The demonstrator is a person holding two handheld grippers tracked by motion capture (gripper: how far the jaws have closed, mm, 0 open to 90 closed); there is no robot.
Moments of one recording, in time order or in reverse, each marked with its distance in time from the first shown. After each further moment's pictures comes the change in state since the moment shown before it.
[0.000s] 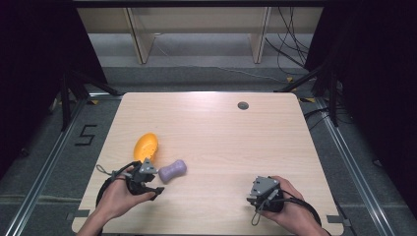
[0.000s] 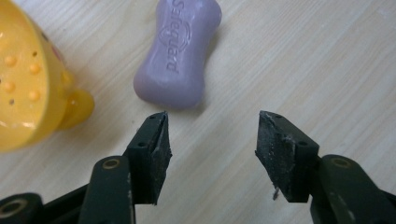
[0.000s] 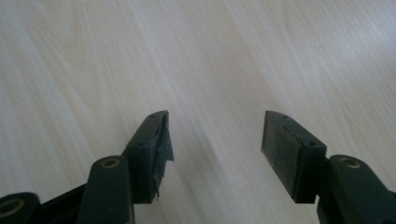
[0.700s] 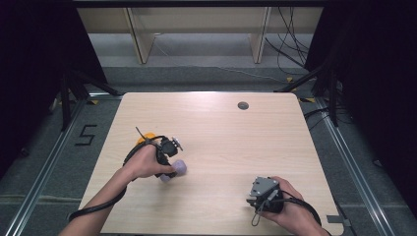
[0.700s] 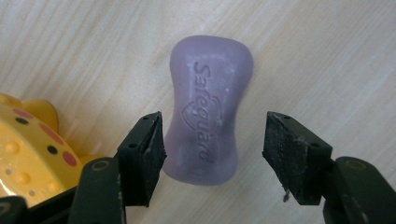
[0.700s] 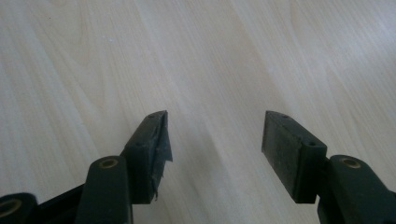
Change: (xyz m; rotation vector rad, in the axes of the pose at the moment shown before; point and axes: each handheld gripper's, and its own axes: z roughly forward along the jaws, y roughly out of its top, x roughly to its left) left arm 0.027 0.088 0.044 0.333 -0.045 0.090; right arm 0.000 0.000 0.000 0.003 0.015 -0.013
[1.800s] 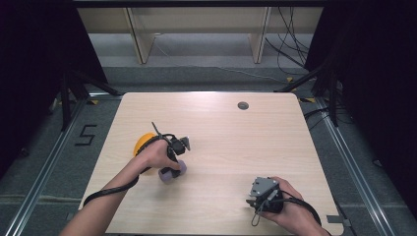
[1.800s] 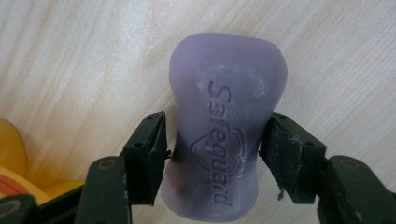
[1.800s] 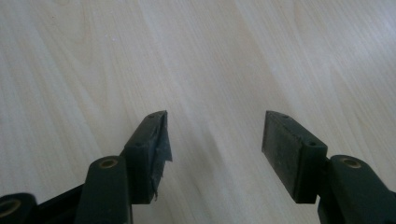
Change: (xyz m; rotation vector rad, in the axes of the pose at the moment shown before) left arm 0.011 0.024 0.034 0.178 -0.057 0.005; right arm 0.002 -0.001 0.003 -0.020 -0.012 0.009
